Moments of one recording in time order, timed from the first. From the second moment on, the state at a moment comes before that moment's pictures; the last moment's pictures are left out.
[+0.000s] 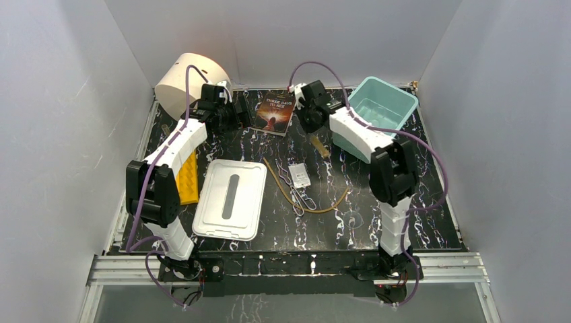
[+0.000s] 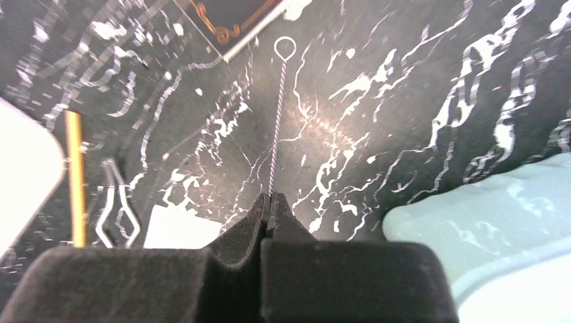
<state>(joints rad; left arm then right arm) -0.25 1.73 1.43 -0.47 0.14 -0.43 0.54 2.06 1.75 -0.61 -0.01 -0.10</state>
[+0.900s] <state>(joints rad) -0.25 1.72 1.42 -0.47 0.16 -0.43 0.24 1.86 1.81 -0.60 0.48 0.40</state>
